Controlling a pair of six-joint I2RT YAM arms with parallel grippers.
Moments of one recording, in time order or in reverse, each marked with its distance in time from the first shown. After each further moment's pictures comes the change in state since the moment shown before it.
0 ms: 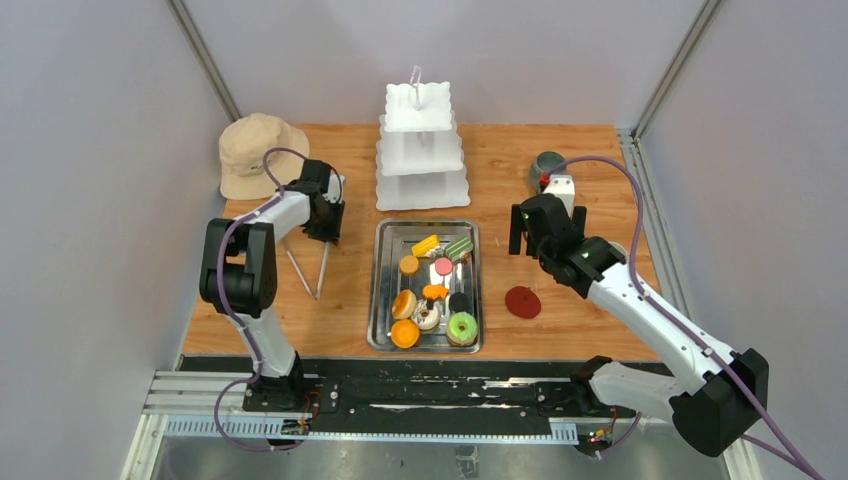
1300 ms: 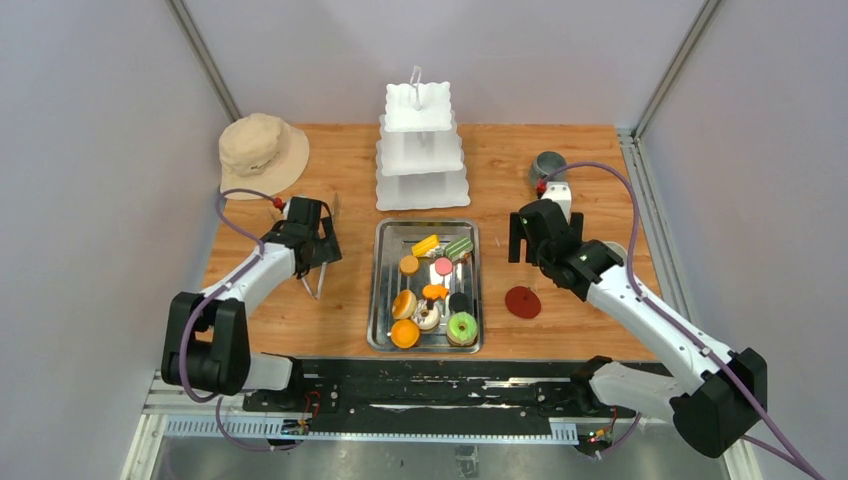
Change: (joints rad) left arm -0.049 -0.461 -0.415 0.101 -0.307 -0.436; right arm 0.000 0.003 -0.035 -0.020 -0.034 -0.001
